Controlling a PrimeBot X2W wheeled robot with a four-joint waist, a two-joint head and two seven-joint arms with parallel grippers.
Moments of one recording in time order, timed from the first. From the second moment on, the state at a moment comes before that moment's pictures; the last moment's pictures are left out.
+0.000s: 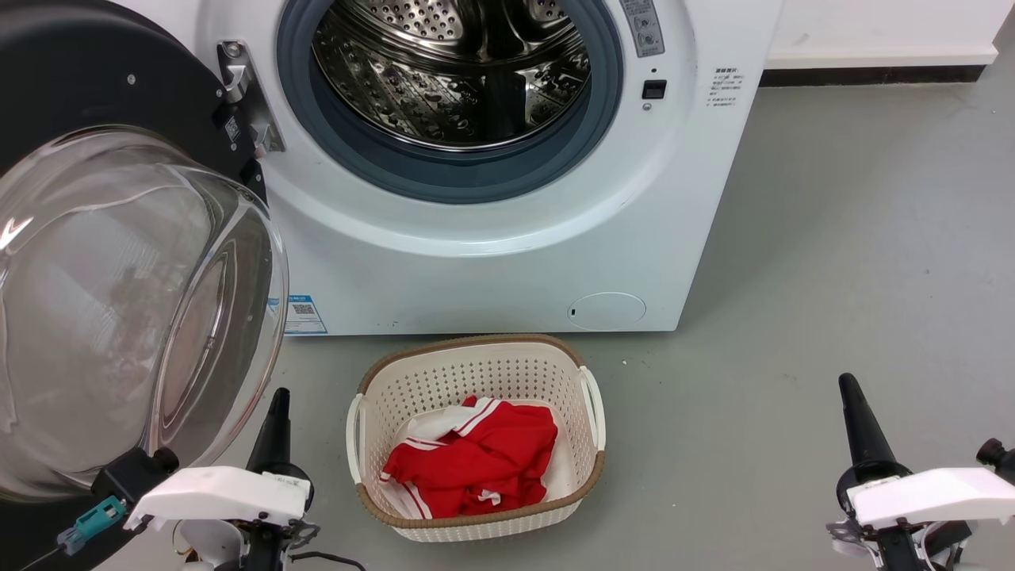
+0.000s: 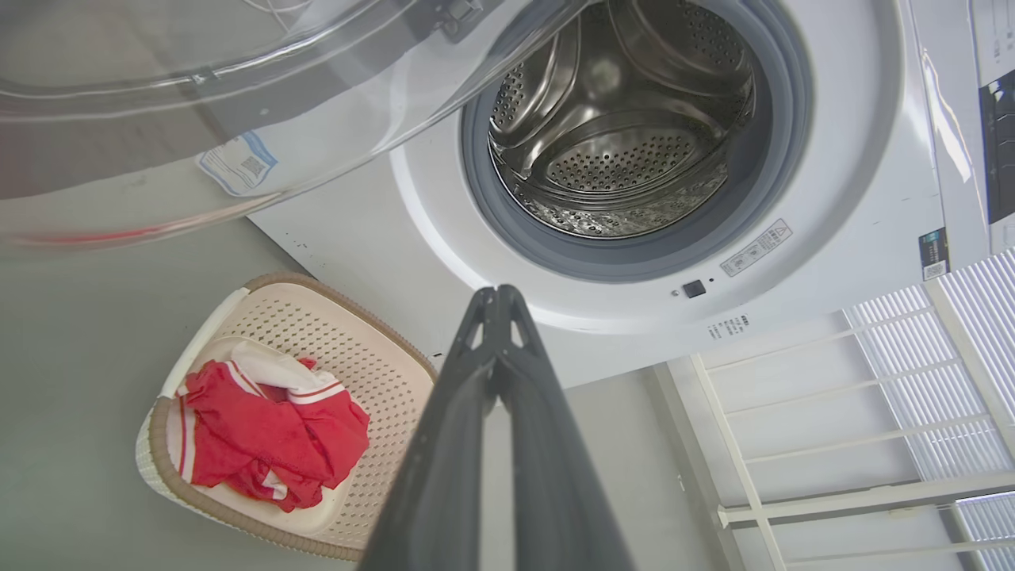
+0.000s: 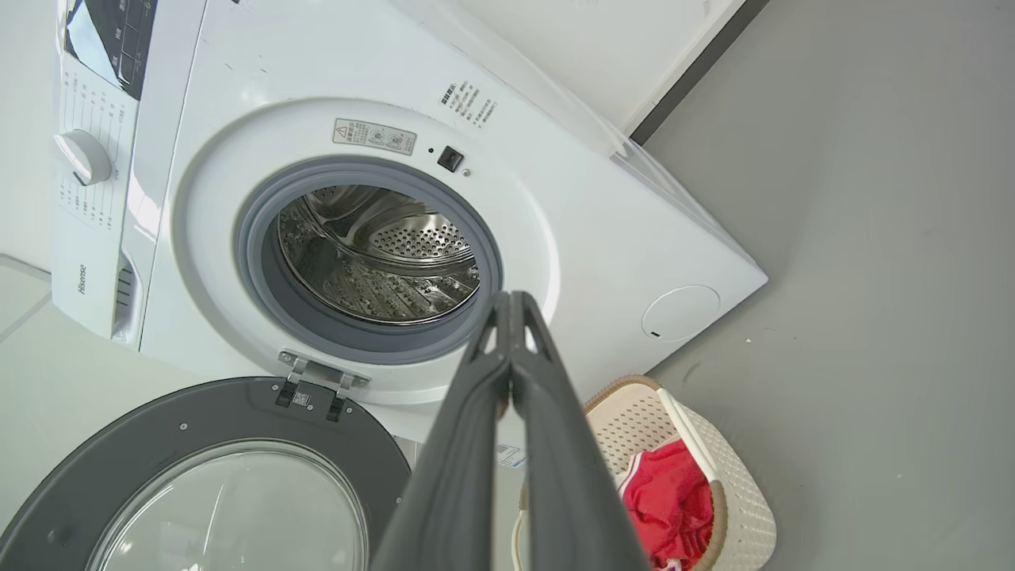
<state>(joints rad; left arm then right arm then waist) -0.10 0.10 0.02 0.25 -1.05 -0.05 -0.04 -0.04 -0.06 -0.06 0.17 1.01 0.13 -0.03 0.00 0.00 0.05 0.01</state>
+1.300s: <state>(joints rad) -0.10 0.07 0.08 0.25 -1.41 -0.10 0.06 -0.08 -0.07 -0.08 0.22 1.41 0.13 0.05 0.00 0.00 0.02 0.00</state>
